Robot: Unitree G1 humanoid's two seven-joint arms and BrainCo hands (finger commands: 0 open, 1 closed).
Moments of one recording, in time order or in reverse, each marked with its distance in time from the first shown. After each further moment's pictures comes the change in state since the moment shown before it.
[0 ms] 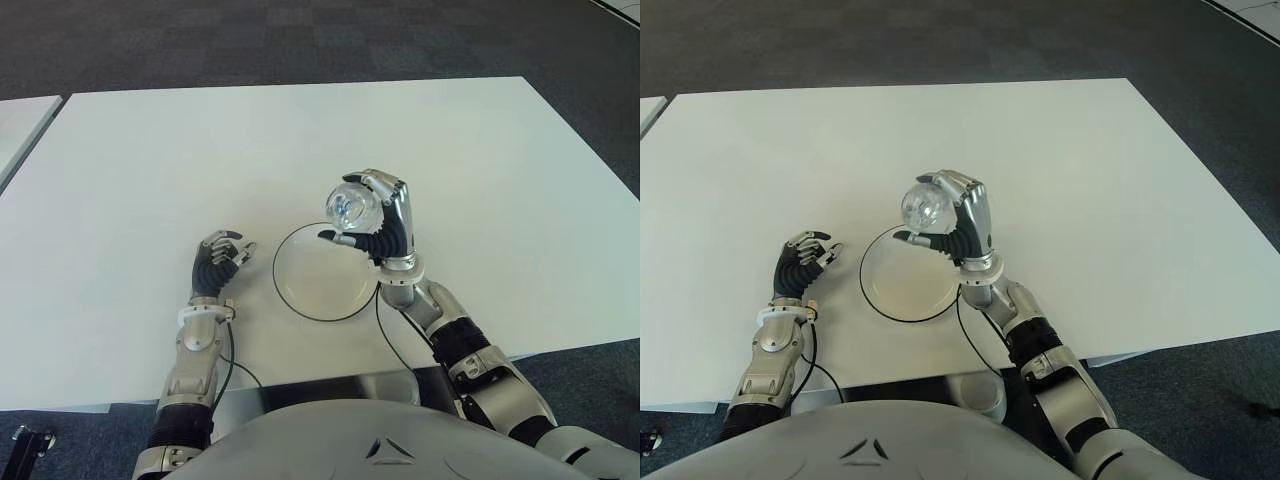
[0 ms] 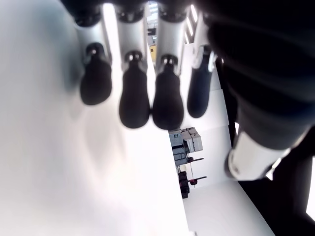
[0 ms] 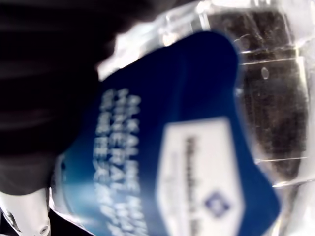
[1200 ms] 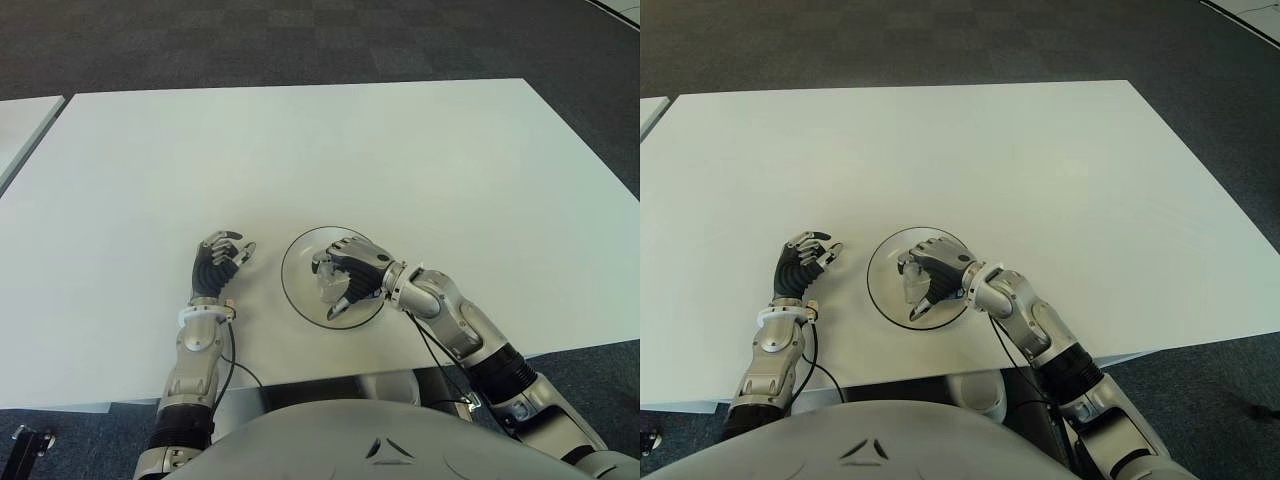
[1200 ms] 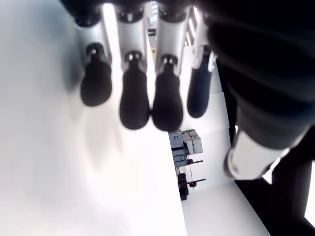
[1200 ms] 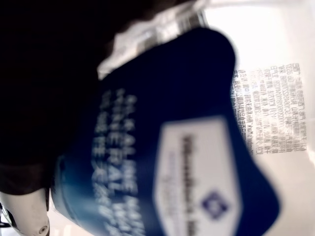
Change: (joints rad) left arm 0.000 -0.002 0.003 -0.002 -0.021 0.010 0.000; right arm 0.158 -0.187 0.103 -0.513 0.125 0.688 1.254
